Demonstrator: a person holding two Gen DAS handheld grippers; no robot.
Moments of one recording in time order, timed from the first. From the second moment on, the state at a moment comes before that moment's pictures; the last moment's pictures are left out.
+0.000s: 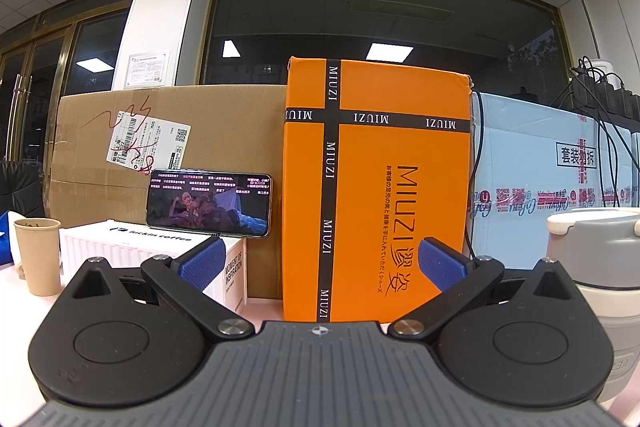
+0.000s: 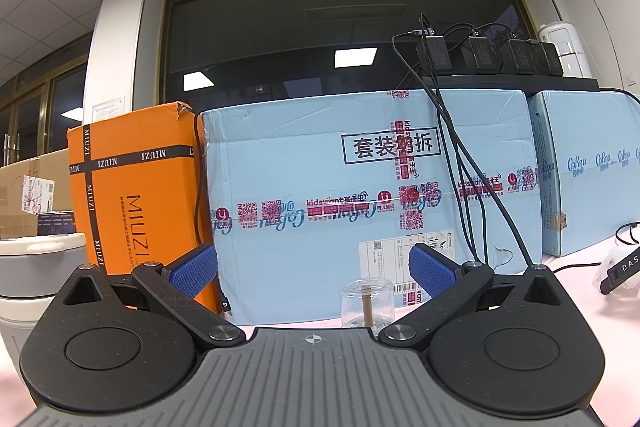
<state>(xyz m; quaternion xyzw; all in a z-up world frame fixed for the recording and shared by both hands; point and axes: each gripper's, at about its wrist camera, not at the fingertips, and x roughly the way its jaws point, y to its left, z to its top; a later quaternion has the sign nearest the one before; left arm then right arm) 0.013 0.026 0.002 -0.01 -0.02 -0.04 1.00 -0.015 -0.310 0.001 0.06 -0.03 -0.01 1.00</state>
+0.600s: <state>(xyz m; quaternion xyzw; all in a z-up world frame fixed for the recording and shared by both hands) 0.014 0.027 0.002 -0.01 -0.02 -0.04 1.00 -0.015 -0.310 0.001 0.06 -0.03 -0.01 1.00</state>
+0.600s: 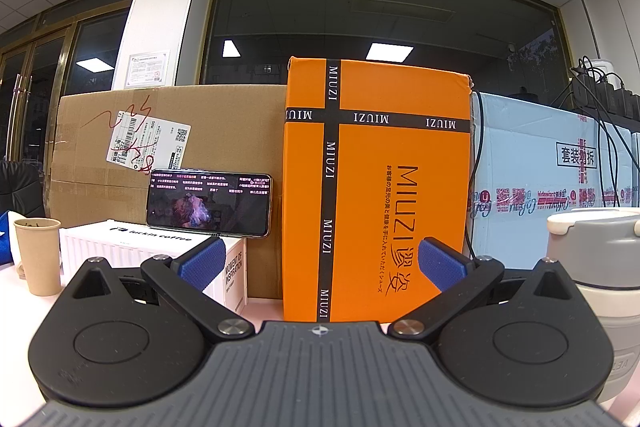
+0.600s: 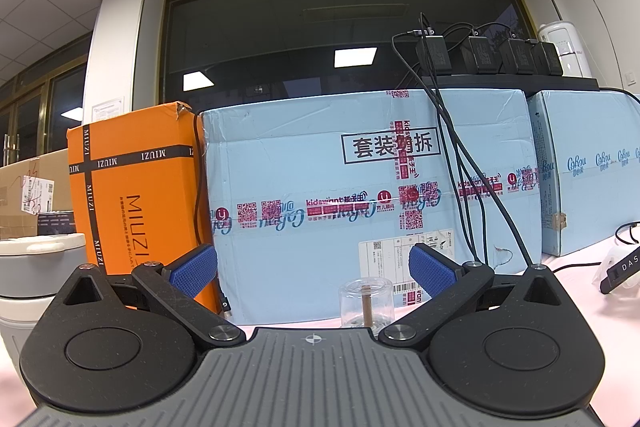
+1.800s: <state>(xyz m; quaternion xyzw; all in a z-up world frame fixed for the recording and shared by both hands) 0.015 0.029 0.003 -0.01 -0.01 -0.04 1.00 -0.015 -0.310 0.001 0.06 -0.03 -0.01 1.00</state>
